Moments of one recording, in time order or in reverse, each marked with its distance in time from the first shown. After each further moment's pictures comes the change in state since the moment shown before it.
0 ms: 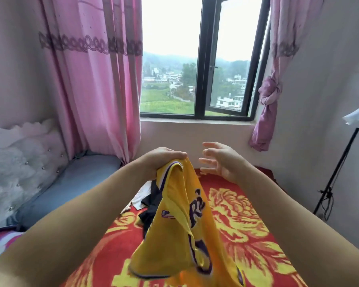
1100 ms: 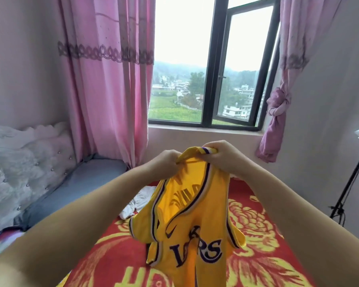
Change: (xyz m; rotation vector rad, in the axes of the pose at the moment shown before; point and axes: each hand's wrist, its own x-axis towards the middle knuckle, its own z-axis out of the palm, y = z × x) left_hand 0.002 -0.002 -0.012 0.654 0.154 0.372; right_hand -0.004 -0.036 0.019 -0.779 -0.065 -0.451
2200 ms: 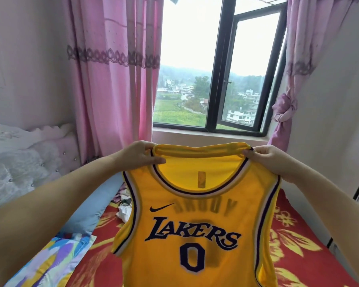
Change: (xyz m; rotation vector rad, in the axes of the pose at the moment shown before) left_hand -0.021 -0.045 -0.073 -0.077 0.037 0.080; right_hand -0.018 0.045 -0.076 0.193 -0.012 0.311
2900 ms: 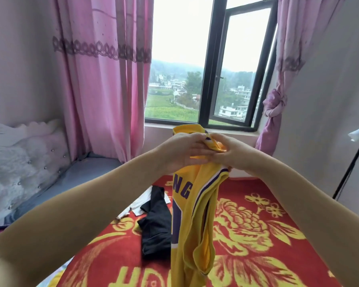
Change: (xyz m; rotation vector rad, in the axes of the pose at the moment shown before) left_hand 0.022 0.106 0.069 -0.941 -0.117 -0.197; right_hand -0.015 -0.048 0.058 -0.204 -0.089 -0.152
